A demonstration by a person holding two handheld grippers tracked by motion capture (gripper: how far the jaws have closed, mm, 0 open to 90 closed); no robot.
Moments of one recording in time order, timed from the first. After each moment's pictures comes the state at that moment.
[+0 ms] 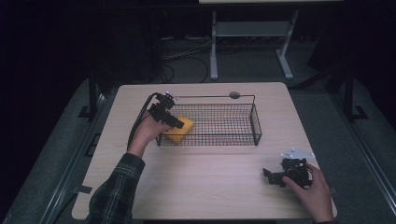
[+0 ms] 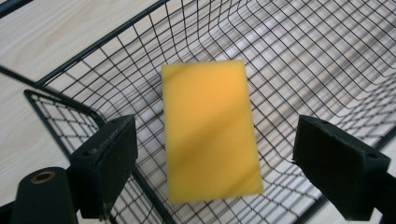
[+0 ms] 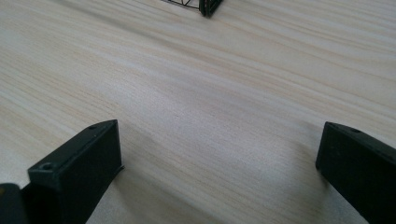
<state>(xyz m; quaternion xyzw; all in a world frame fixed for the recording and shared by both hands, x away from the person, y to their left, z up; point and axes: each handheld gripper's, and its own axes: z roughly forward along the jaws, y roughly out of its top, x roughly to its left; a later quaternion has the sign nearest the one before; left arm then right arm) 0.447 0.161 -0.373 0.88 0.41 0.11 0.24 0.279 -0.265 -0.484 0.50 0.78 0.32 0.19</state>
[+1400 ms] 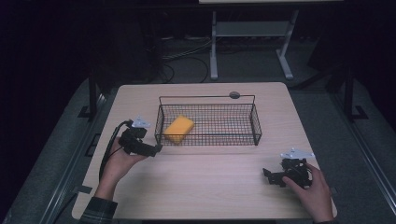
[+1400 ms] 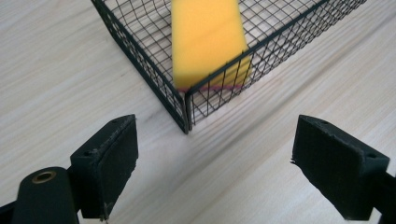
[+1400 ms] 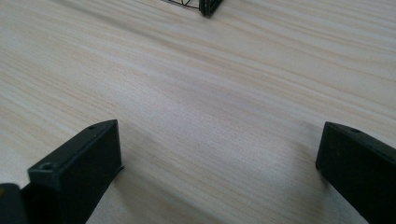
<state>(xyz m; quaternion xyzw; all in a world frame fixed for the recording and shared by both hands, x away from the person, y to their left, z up) 0.344 0.234 -0.387 0.85 0.40 0.16 0.29 0.279 -0.265 -0.484 0.50 0.78 0.32 0.19</state>
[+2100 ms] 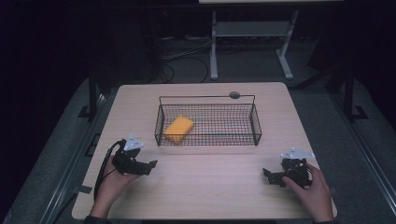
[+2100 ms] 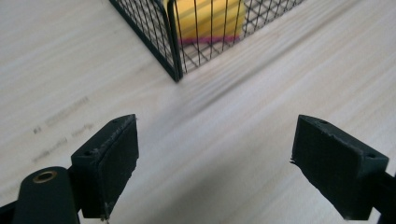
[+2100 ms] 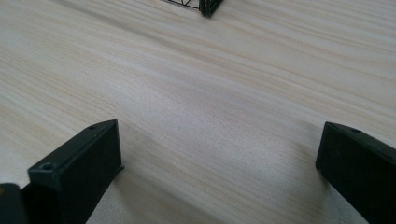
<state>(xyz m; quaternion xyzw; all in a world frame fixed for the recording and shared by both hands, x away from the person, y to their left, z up) 0.298 0.253 -0.423 0.84 0.40 0.18 0.31 0.279 -0.265 -0.484 0.50 0.78 0.32 0.19</state>
